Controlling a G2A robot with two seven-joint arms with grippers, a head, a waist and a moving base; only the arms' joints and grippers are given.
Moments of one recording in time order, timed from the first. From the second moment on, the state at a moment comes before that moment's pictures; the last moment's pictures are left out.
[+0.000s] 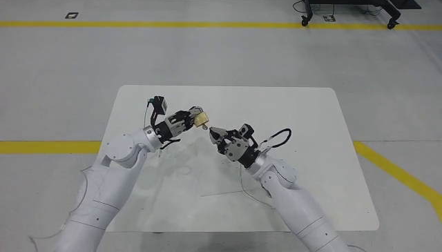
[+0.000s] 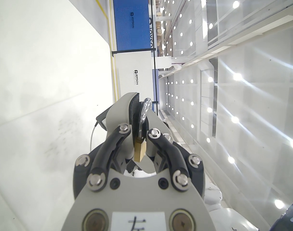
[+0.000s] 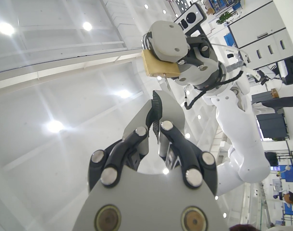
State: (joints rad) left arm 1.11 -1.15 -1.17 -1.35 -0.48 -0.11 -0.75; right arm -1.33 -1.42 1.08 -1.37 0.99 0.02 0.68
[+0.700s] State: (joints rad) left arm 1.12 -1.15 -1.18 -1.35 -0.51 -0.02 -0.69; right arm -1.37 -1.40 1.12 -1.49 0.78 -0.13 0.58
